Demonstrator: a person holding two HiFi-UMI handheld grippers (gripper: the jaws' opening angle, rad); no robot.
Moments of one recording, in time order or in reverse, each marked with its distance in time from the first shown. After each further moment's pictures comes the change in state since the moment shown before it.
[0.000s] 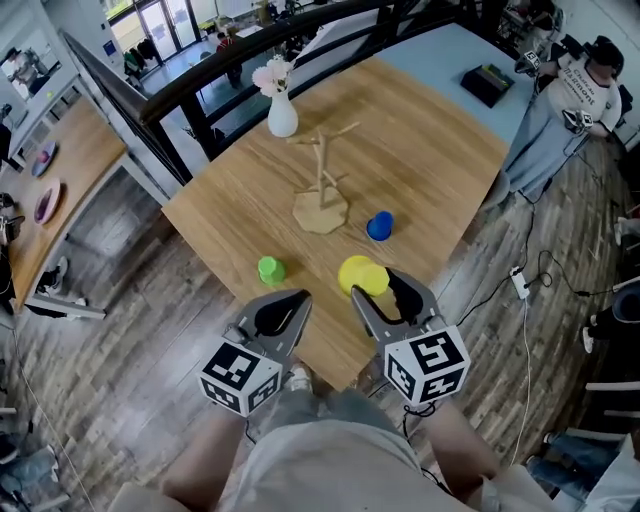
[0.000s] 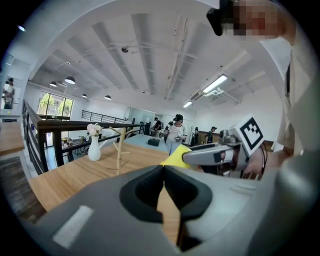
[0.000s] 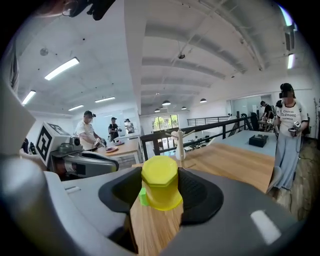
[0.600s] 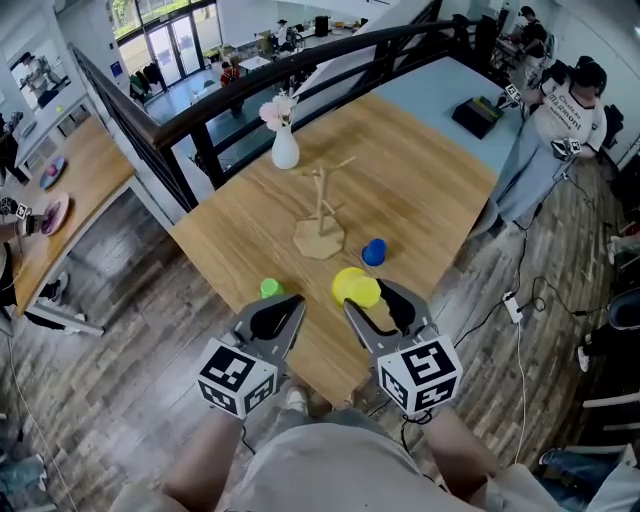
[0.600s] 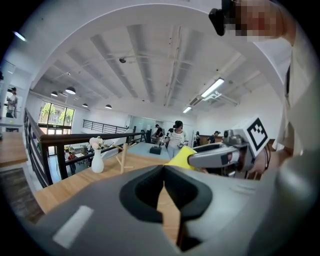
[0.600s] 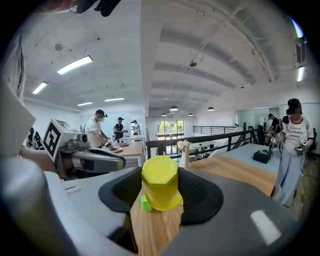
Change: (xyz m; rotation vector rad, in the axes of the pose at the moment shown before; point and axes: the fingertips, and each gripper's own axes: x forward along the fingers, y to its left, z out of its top) left arm -0.026 -0.009 0.047 0.050 -0.083 0.033; right arm -0.030 0.025 0.046 -0.110 -0.061 0.035
